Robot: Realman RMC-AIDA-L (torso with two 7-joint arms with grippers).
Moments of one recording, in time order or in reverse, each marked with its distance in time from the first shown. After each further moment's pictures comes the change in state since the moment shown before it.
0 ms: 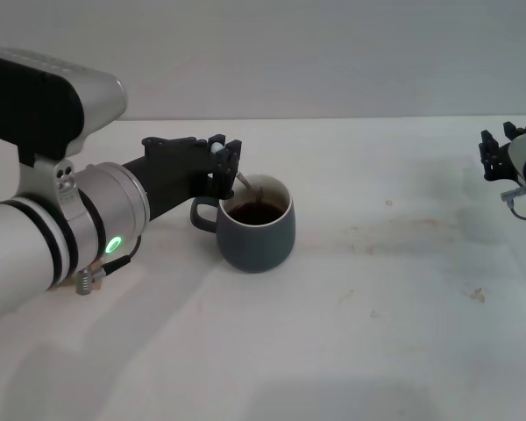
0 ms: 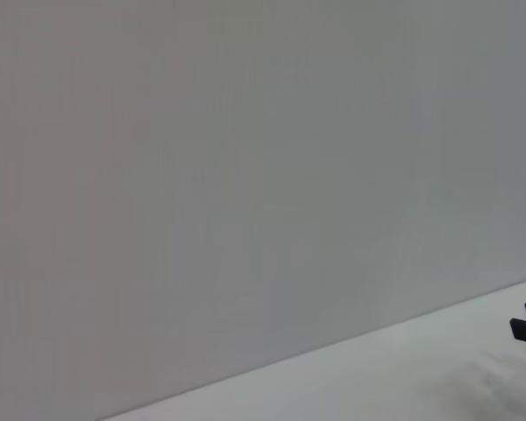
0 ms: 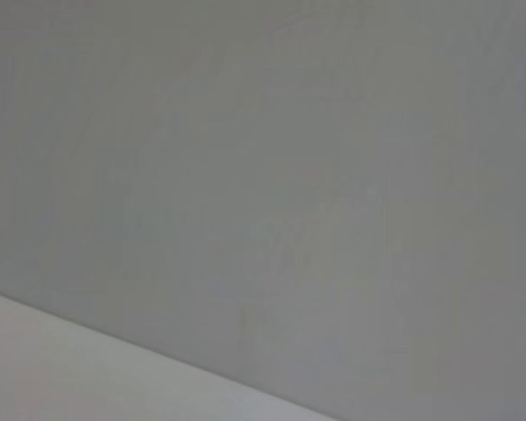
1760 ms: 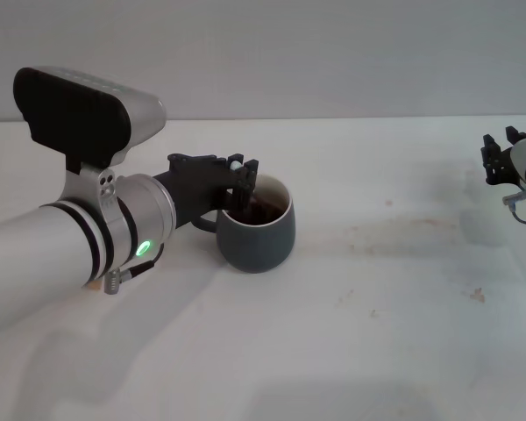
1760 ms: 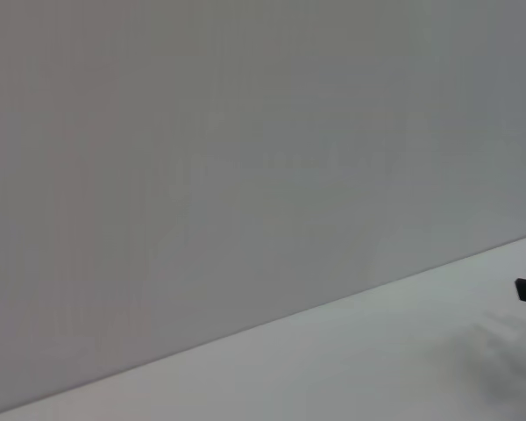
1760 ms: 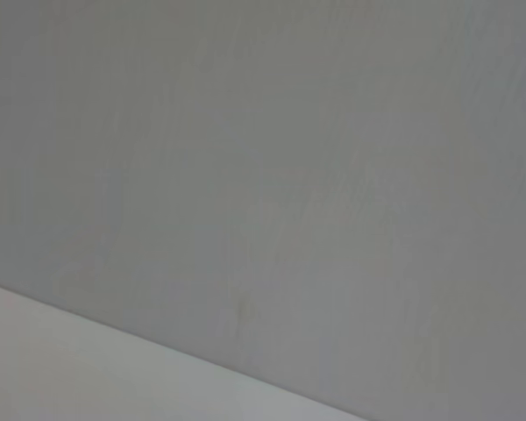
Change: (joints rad) left arm -0.106 0.000 0.018 0.169 -0.028 0.053 0.008; right arm -0.007 0.002 0.003 0.001 0.000 0.001 0.000
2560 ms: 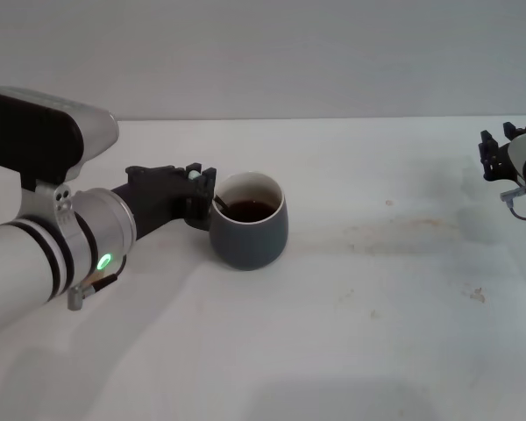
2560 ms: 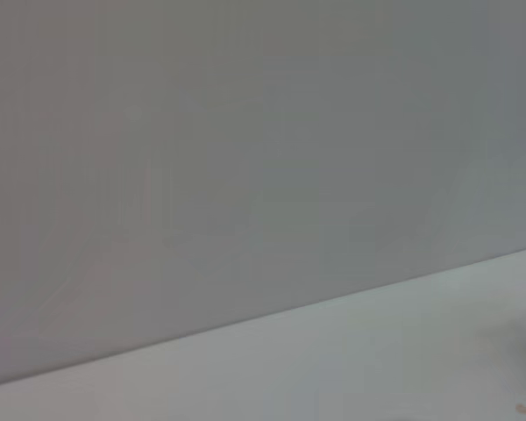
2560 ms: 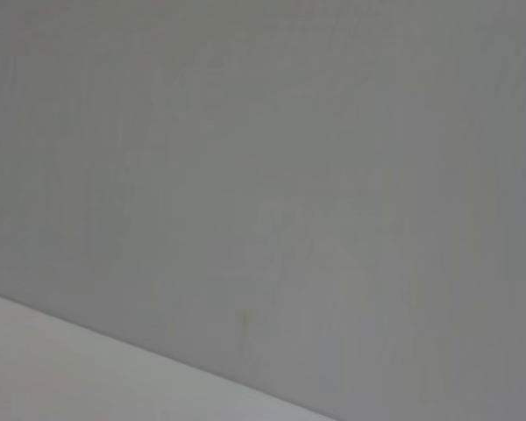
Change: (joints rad) left arm 0.080 0.005 -0.036 -0.010 0.001 0.014 0.019; right arm 0.009 0.000 0.001 0.000 0.001 0.001 0.000
